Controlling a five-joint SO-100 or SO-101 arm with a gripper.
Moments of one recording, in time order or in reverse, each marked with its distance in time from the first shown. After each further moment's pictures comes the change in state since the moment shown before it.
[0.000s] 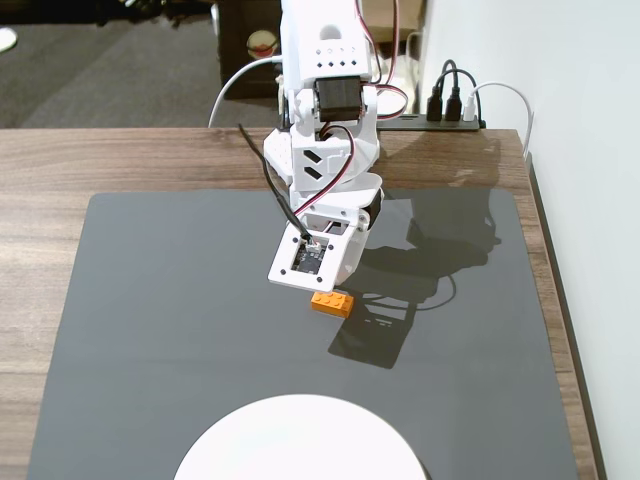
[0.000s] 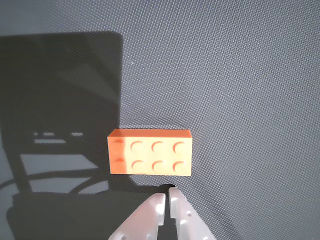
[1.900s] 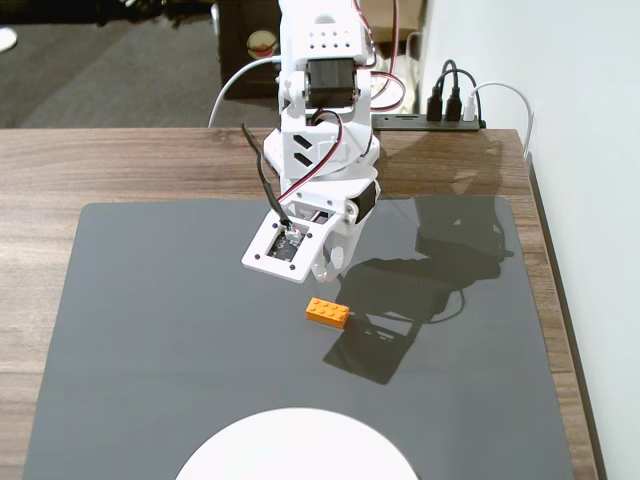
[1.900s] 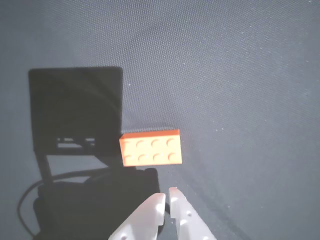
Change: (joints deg) arm 2.8 -0.2 -11.6 8.5 5.4
